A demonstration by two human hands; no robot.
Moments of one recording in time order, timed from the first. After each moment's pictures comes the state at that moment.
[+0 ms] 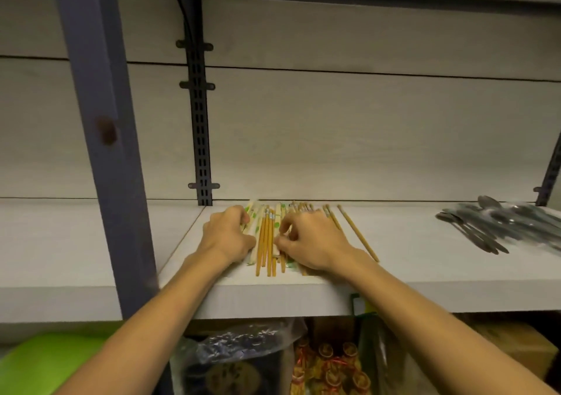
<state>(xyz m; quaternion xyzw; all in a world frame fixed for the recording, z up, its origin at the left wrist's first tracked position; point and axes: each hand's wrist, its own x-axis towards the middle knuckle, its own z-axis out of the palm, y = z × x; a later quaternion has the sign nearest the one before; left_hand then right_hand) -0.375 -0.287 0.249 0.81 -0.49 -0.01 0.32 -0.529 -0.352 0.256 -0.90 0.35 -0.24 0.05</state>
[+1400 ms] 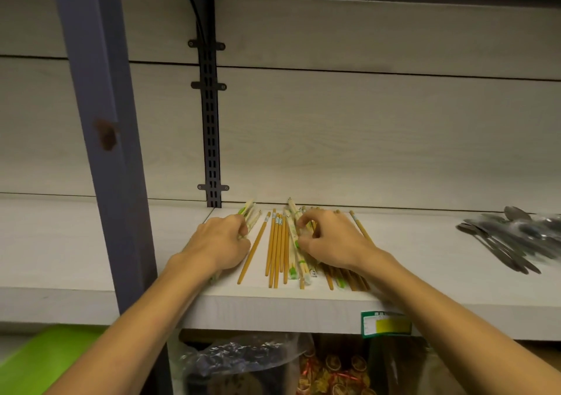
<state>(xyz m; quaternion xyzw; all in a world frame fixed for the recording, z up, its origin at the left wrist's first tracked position) -0.359 -0.276 0.258 0.84 -0.52 -0.02 0.18 -0.540 -0.377 0.263 -0.90 0.34 -0.23 0.16</state>
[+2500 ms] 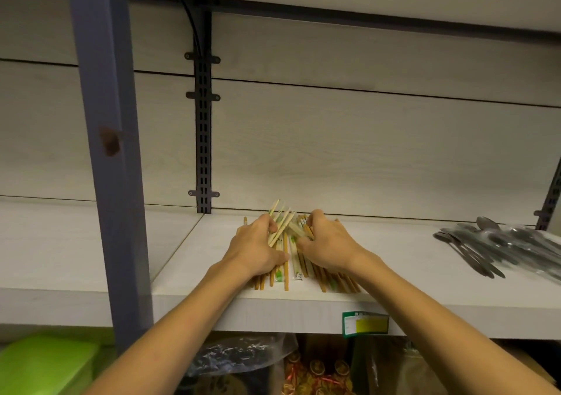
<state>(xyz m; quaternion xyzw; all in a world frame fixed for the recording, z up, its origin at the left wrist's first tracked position) -0.420 -0.290 0.263 0.77 -0.53 -0.11 0.34 -0.551 -0.362 0.276 -0.86 0.43 -0.20 0.18</state>
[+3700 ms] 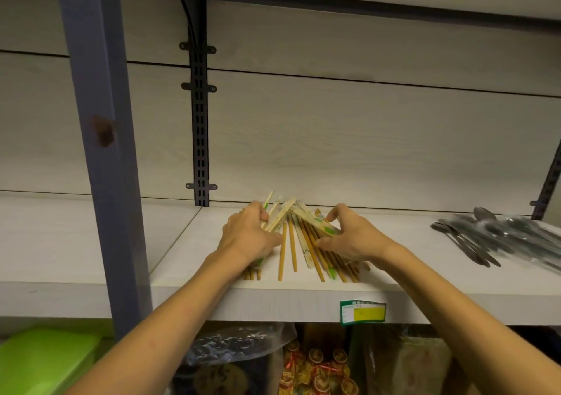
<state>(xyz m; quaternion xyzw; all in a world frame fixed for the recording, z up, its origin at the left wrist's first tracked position) -0.420 -0.286 0.269 0.78 -0.49 -0.10 0.38 -0.588 -0.368 0.285 -0.83 0.47 -0.18 0.24</state>
